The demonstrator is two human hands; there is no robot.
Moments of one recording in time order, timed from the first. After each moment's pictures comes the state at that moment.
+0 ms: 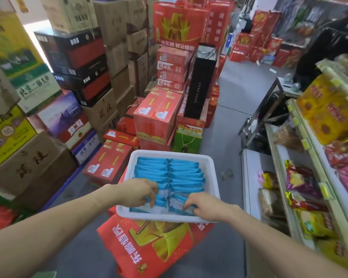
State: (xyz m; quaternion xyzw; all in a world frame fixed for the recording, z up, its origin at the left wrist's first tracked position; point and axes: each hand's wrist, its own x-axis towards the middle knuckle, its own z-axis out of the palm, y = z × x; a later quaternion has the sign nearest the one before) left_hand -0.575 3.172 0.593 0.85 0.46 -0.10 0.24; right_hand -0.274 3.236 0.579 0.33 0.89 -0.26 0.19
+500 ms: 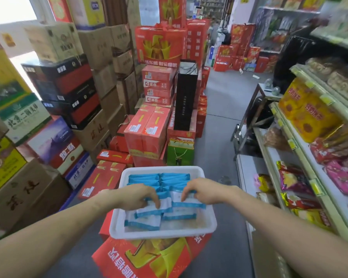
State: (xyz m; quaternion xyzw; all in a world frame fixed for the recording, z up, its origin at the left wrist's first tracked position) left_hand -0.563 3.204 0.628 0.82 0.49 -0.07 0.29; right_hand -0.276 3.278 0.652 0.37 0.88 -0.27 0.13
